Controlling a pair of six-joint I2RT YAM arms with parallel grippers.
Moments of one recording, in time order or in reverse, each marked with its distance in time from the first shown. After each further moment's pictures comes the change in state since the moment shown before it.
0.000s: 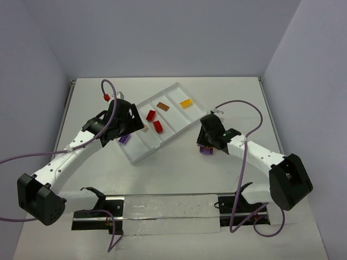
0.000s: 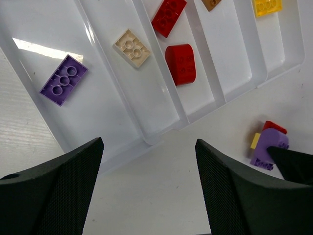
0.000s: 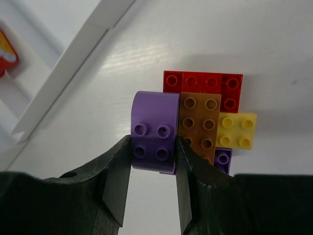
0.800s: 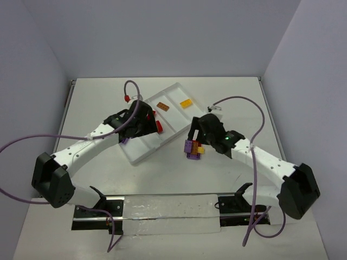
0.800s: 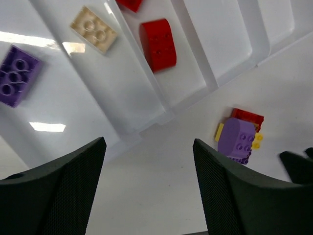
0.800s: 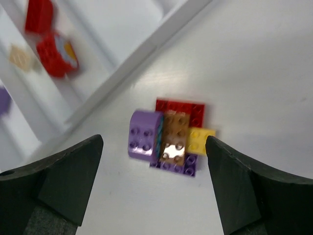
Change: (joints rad) left arm -0.131 0.183 0.054 0.047 -0.014 -0.026; right arm 0.106 -0.105 0.041 -0.019 0.067 -0.005
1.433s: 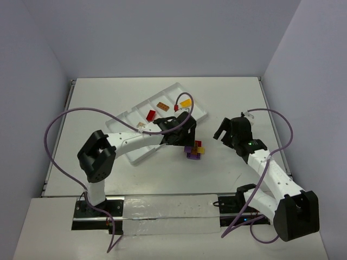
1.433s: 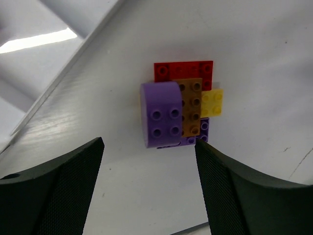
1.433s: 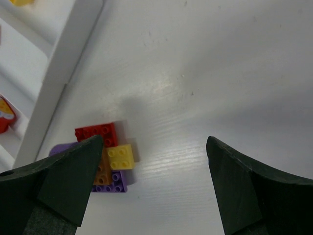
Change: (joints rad) left arm -0.307 0.453 0.297 0.036 0.021 0.018; right arm -0.435 -0.213 -0.200 0.005 -0.146 -0.046
